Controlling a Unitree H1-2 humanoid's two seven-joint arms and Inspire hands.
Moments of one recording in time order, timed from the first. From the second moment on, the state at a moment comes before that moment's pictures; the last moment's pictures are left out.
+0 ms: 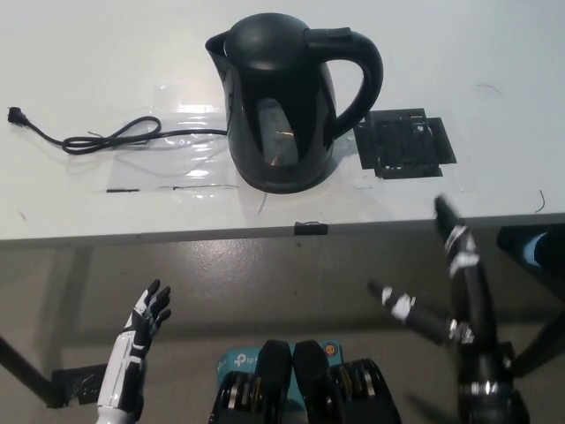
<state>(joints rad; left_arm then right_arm) 0.02 0.11 -0.02 0.21 0.01 -0.41 -0.05 -0.16 0.02 0.07 0.04 -0.21 -0.37 -0.15</state>
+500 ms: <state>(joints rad) 0.02 0.11 -0.04 0.21 0.01 -0.43 -0.08 -0.65 -0.02 0.01 0.36 -0.26 -0.24 -0.18</state>
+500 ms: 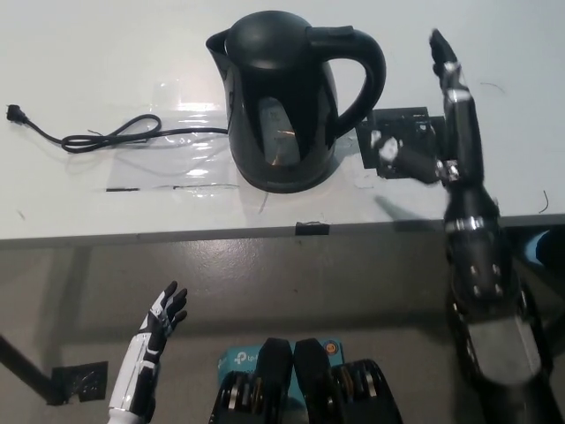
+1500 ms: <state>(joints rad) 0.02 0.11 -0.05 0.21 0.01 -0.43 -0.08 -1.01 -0.05 0.04 1.07 -0.28 -0.27 -0.33</state>
